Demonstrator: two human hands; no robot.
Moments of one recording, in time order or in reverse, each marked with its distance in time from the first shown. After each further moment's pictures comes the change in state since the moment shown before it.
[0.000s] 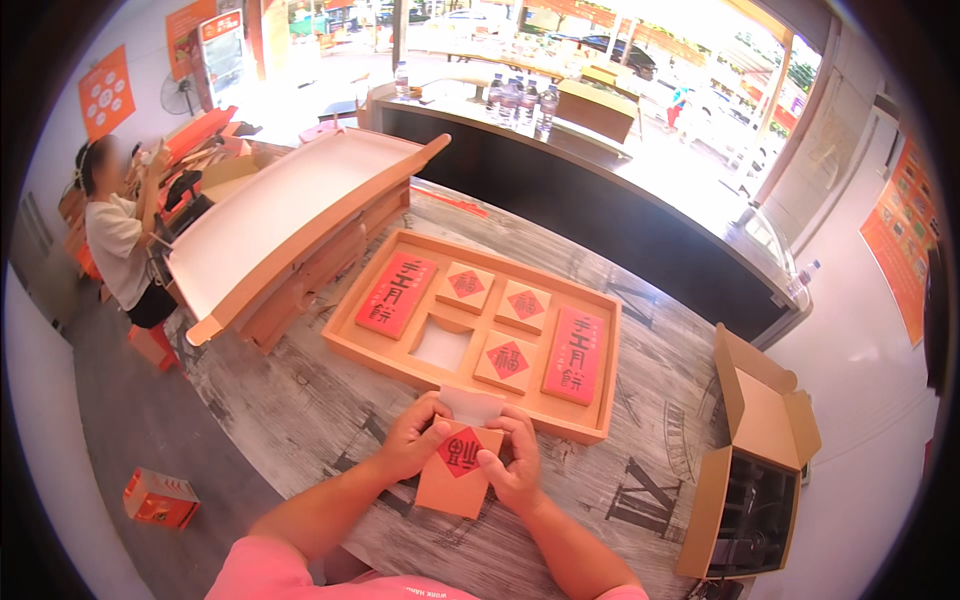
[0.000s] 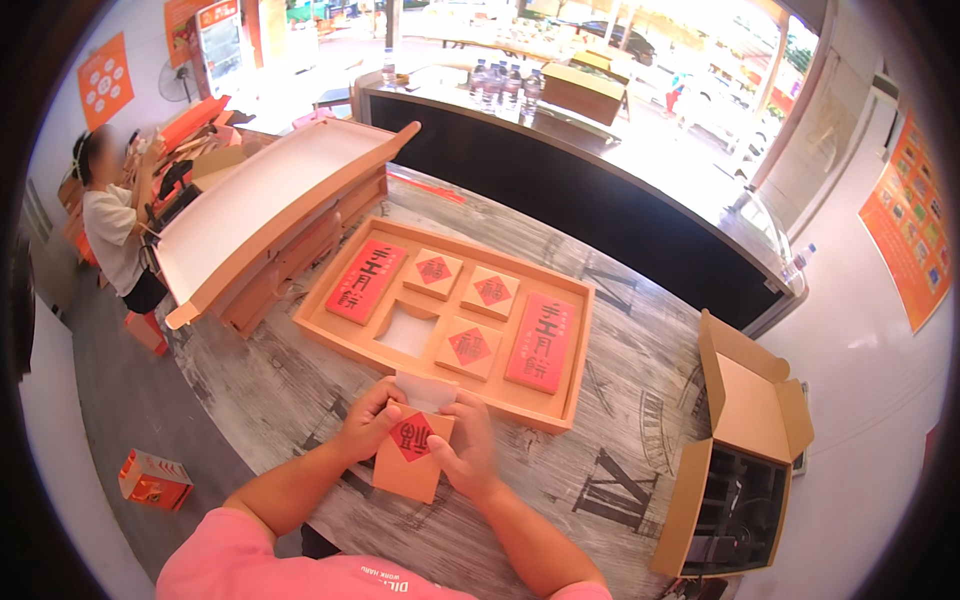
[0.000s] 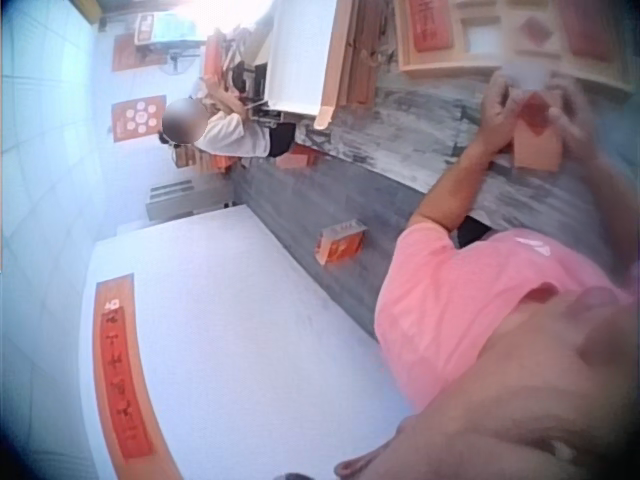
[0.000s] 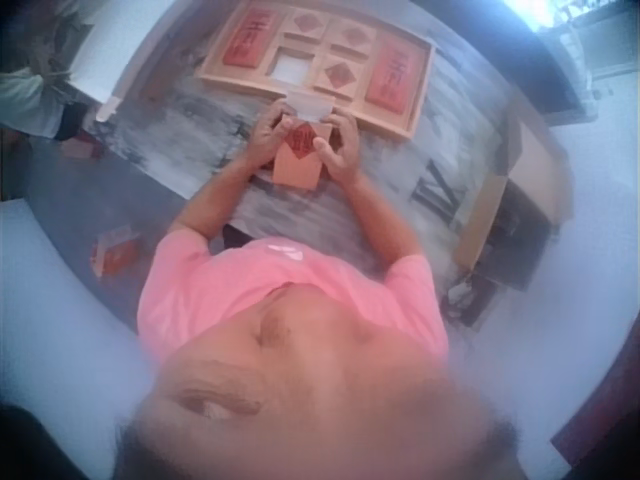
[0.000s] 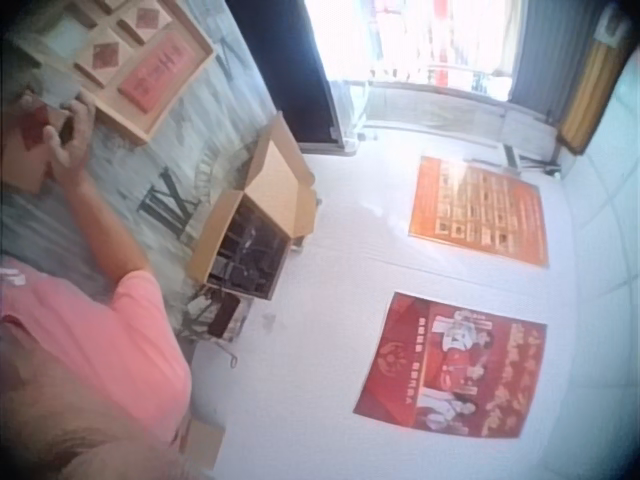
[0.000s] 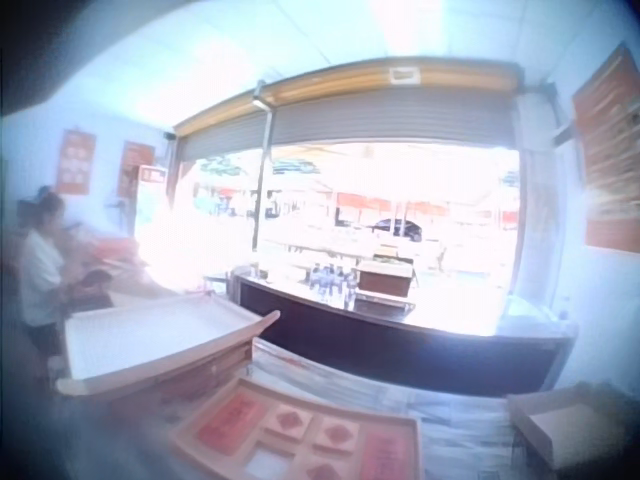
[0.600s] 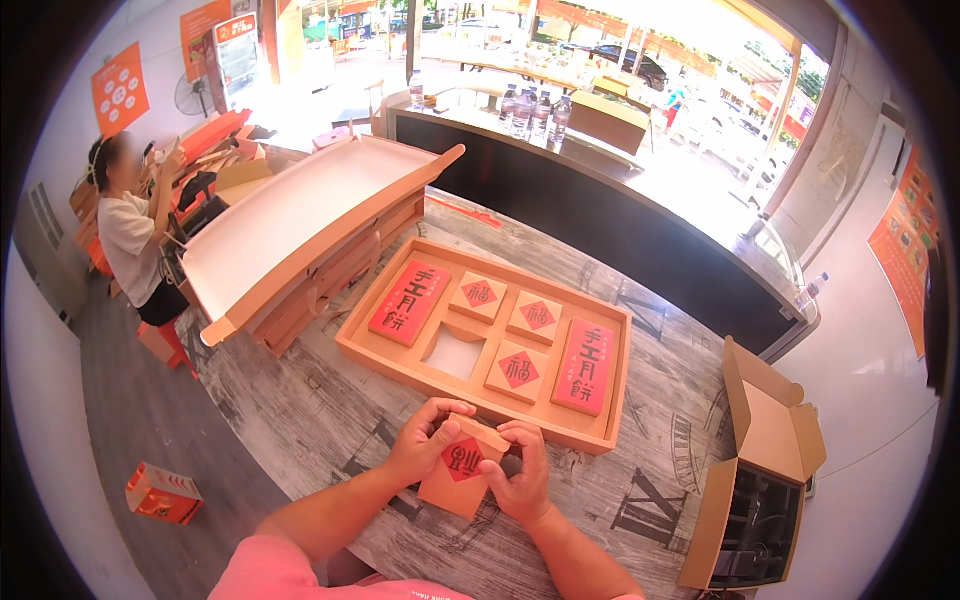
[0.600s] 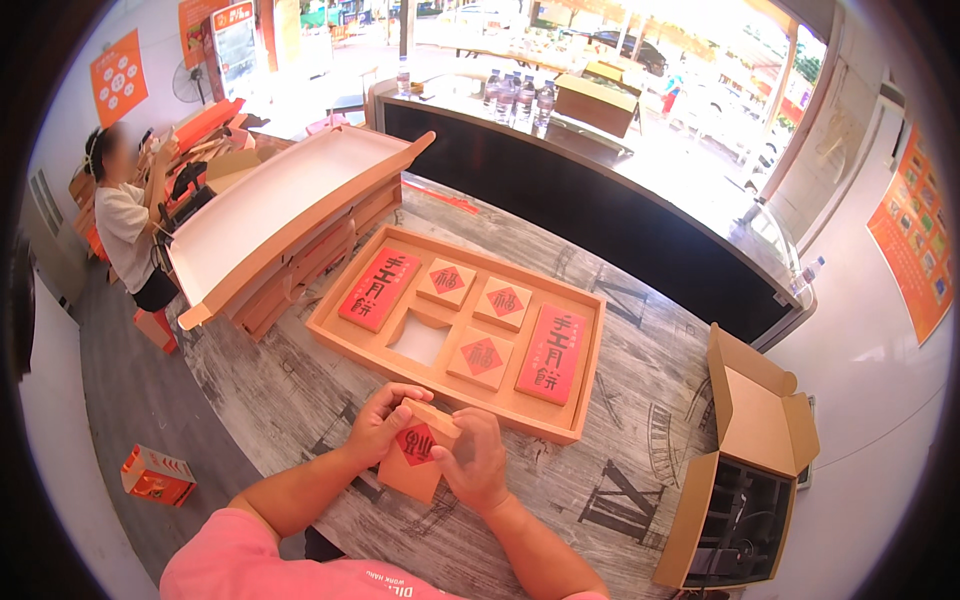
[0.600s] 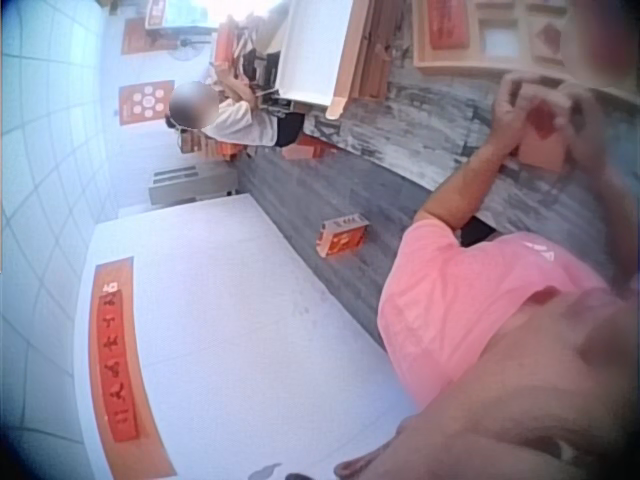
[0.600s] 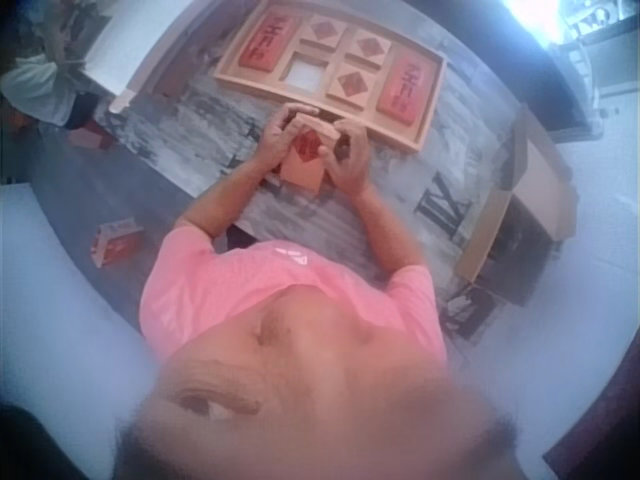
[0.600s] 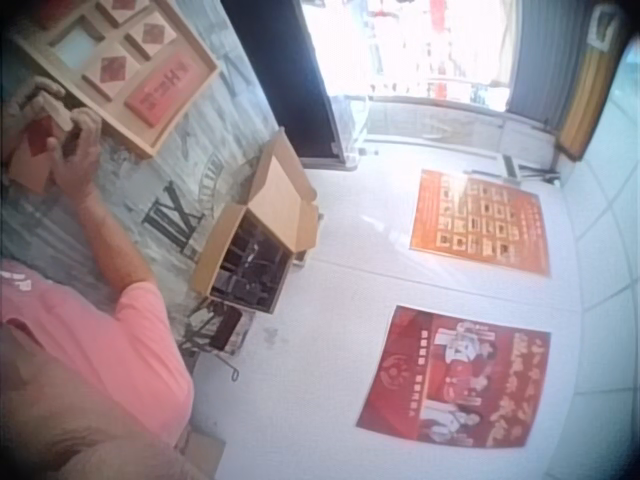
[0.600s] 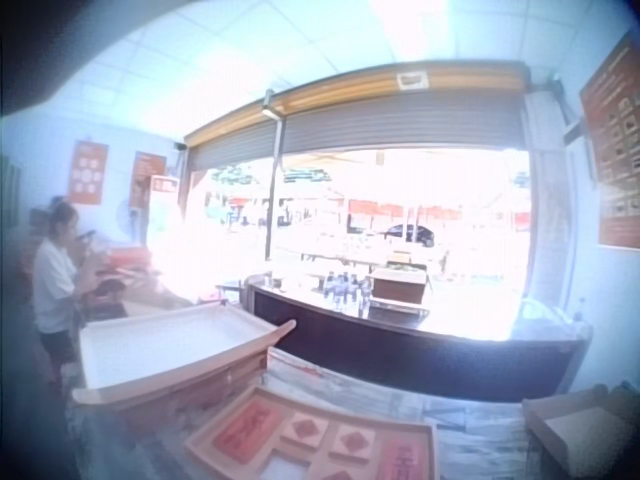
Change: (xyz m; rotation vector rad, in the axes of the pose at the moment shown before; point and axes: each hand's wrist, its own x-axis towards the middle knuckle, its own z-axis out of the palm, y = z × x) left_hand -0.002 0.000 0.009 -0.285 0.120 -0.147; right_hand 0.009 -0.024 0.007 -0.214 0.137 -0.158
